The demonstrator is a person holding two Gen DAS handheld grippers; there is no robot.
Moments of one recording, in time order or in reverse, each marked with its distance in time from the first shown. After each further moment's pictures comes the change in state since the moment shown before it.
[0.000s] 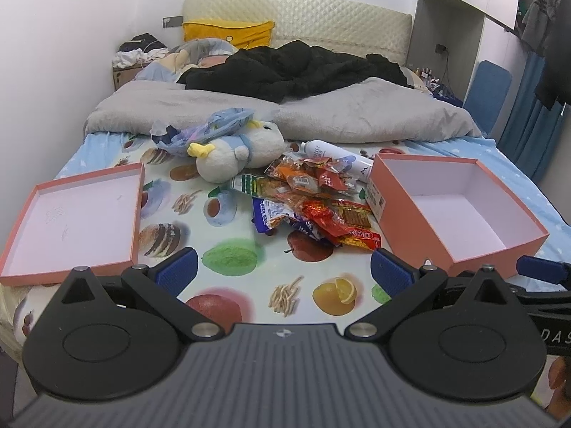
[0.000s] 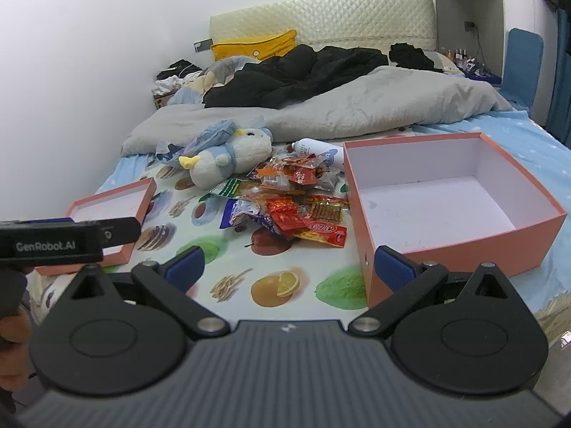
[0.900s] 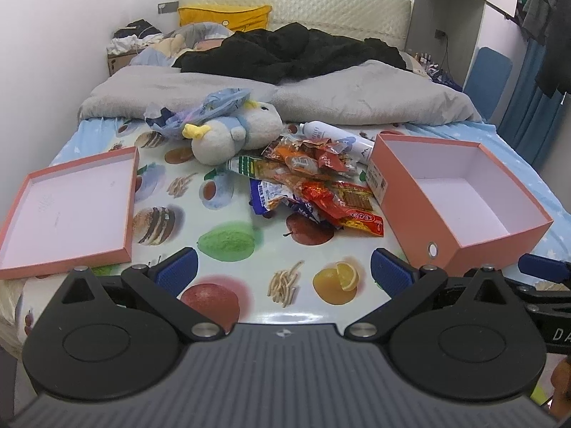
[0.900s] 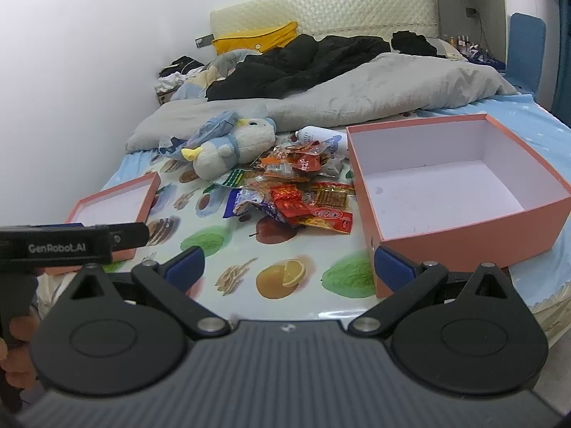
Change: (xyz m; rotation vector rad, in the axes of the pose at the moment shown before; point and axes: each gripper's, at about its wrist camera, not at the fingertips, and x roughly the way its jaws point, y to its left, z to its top) left arm 0.025 0.001 -0.008 0.005 0.054 -0.014; right arm 0.006 -0.007 -0.009 0.030 0.022 0.015
